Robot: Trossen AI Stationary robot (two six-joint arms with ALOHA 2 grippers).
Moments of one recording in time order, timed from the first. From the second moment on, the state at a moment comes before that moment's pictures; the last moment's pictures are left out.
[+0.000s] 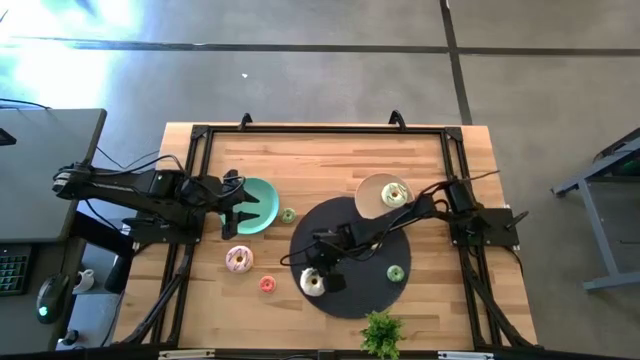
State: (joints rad) left arm -0.12 0.72 0.69 -0.59 -0.17 -0.16; right arm 0.22 2.11 1.37 -0.18 -0.17 0.02
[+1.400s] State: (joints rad) left arm -0.12 0.72 0.69 -0.57 -0.18 -0.16; right arm -0.41 1.41 0.87 -0.52 0.00 -0.09
